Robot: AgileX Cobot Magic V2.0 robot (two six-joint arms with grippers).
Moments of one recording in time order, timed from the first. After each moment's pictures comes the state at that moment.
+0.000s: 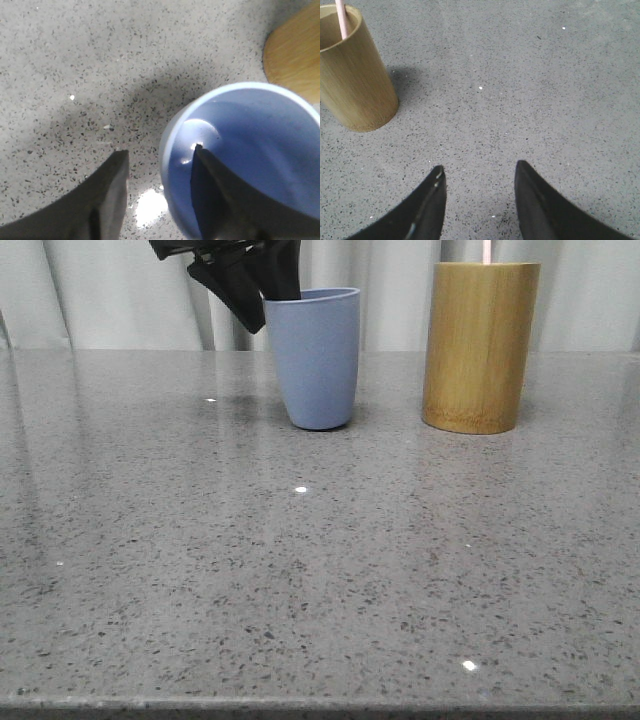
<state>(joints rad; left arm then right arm) -0.47 2.05 -2.08 -0.21 1.18 0.07 -0.03 0.73 -0.71 0.05 0.58 0.05</state>
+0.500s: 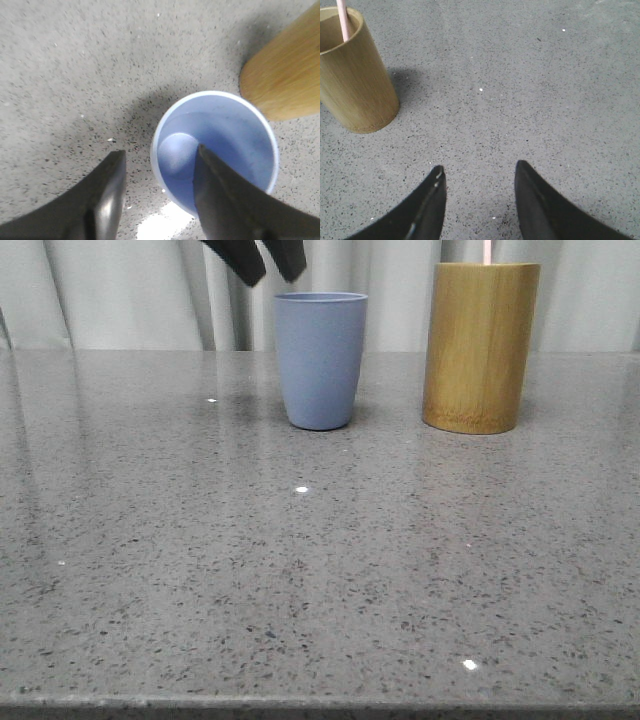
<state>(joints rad) -0.47 1.97 -2.08 -0.21 1.16 0.06 -0.03 0.73 -0.71 0.05 0.57 0.05</state>
